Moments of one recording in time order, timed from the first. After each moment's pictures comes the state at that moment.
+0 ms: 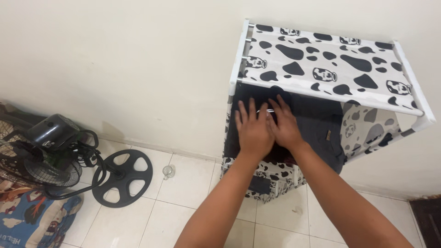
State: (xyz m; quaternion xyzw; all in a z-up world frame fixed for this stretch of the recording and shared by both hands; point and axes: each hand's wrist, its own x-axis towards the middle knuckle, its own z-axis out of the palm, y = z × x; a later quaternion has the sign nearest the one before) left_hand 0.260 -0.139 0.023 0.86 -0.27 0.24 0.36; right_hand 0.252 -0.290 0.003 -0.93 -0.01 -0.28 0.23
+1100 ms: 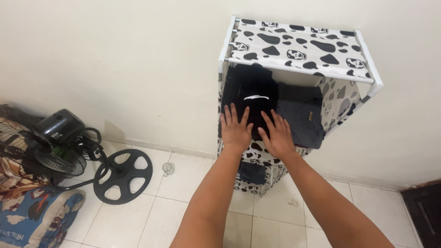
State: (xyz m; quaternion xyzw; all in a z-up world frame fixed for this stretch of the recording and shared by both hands) left_hand 0.224 -0.105 -0.022 0.94 -0.27 0.15 0.12; right_hand 0.138 -0.255 -0.023 -0.97 0.07 -0.18 0.13
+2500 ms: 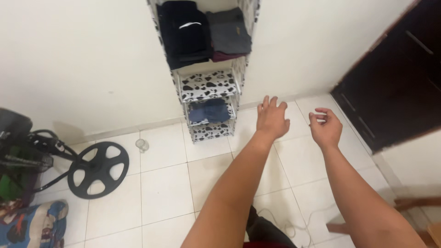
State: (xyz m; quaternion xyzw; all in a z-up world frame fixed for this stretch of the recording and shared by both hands) left_hand -0.171 -0.081 -0.010 0.81 -0.52 -0.07 0.26; right_hand -0.326 -0.188 -0.042 -0.73 0.48 -0.37 0.33
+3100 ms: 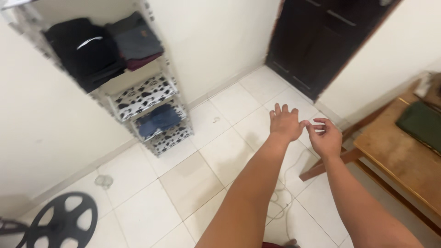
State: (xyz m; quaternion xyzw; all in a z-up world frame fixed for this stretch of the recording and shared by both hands) left_hand -0.432 -0.124 -0.034 0.69 -0.67 -0.19 0.18; right_hand -0.579 -0.115 -0.053 -0.63 0.64 -0.37 0.24
